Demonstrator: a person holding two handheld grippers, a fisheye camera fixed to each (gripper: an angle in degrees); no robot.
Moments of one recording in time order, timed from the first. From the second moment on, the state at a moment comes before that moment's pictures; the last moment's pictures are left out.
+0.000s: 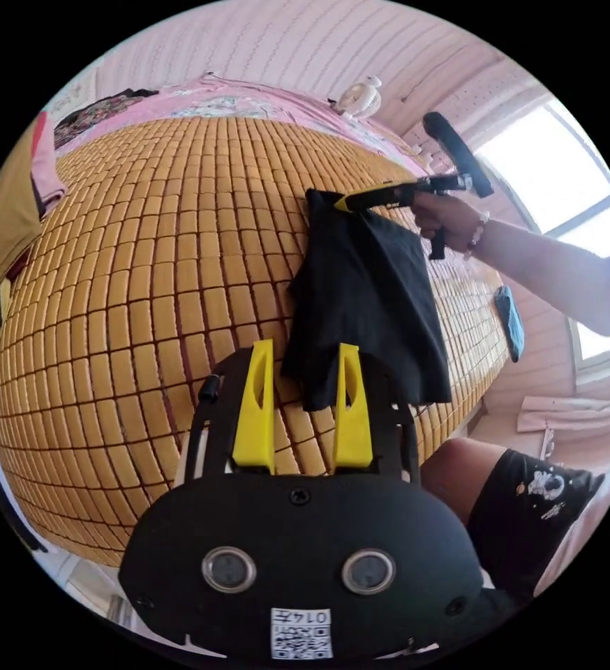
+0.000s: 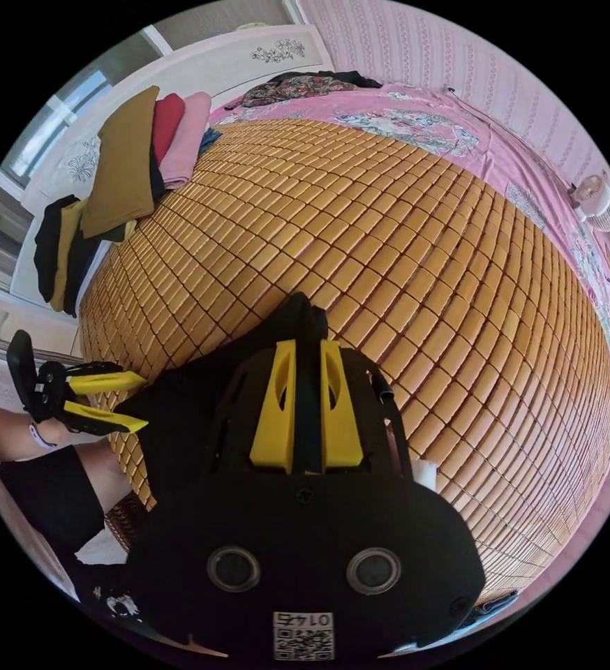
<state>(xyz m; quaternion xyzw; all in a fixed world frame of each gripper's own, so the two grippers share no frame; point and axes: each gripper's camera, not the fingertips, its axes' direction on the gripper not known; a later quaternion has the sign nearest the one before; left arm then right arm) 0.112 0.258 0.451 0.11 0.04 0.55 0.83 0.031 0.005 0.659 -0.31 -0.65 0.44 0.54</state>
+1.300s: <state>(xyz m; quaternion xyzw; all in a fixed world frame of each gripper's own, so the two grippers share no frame) 0.422 0.423 0.552 -0.06 0.25 0.82 0.51 0.211 0.612 0.400 -0.64 -0.16 0.64 0.38</state>
